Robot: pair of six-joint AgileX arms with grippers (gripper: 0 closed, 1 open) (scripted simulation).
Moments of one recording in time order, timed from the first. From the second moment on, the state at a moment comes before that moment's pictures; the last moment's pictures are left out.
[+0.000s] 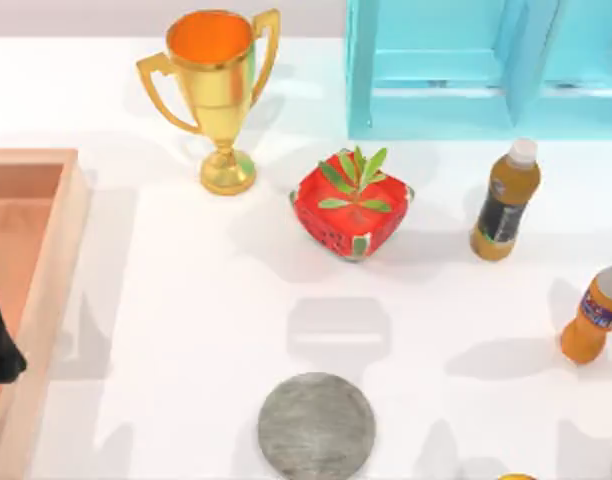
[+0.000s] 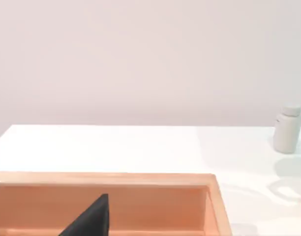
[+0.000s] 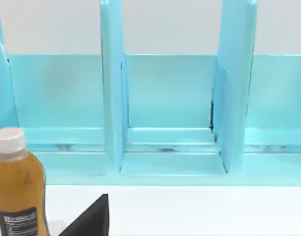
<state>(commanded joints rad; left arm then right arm) 0.00 0.00 0.00 0.00 0.00 0.00 0.00 0.00 0.00 0.00 0.00 0.00</state>
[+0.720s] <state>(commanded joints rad) 0.00 0.00 0.00 0.00 0.00 0.00 -0.04 0.57 0.50 -0.42 0.00 -0.55</state>
